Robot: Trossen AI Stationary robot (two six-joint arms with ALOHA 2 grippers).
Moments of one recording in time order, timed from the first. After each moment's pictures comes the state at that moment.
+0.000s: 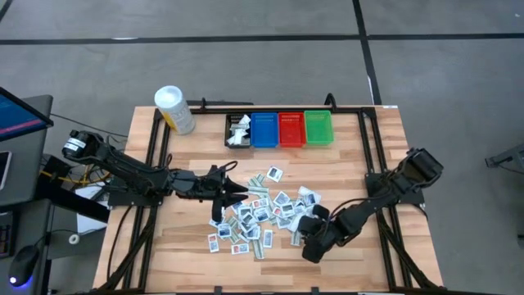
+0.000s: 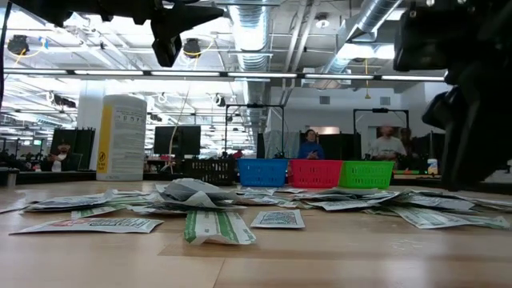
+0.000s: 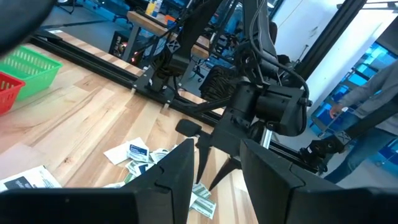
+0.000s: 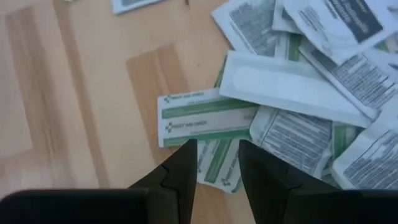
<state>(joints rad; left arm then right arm) -0.33 1.24 0.53 0.65 -0.28 -0.45 0.64 1.72 0.93 -0.38 0.26 0.94</state>
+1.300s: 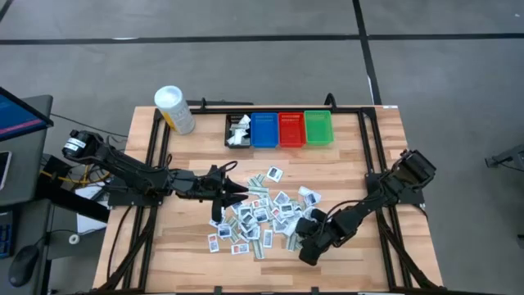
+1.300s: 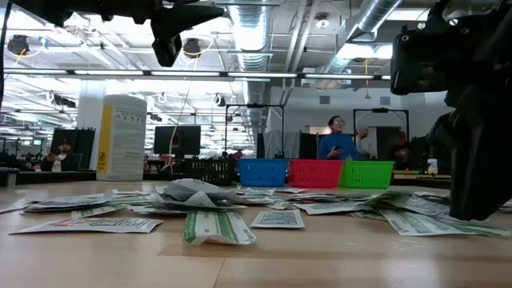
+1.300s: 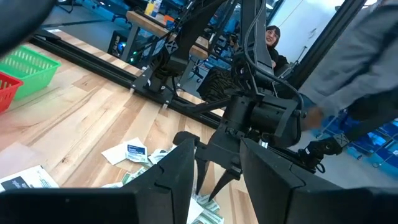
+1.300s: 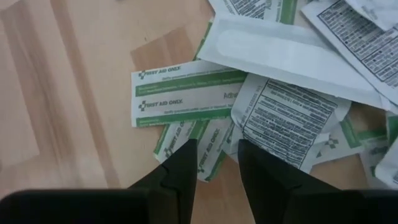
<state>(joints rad) -0.33 1.24 0.53 0.66 -0.28 -0.46 0.66 1.78 0.93 -0.32 0.21 0.99</state>
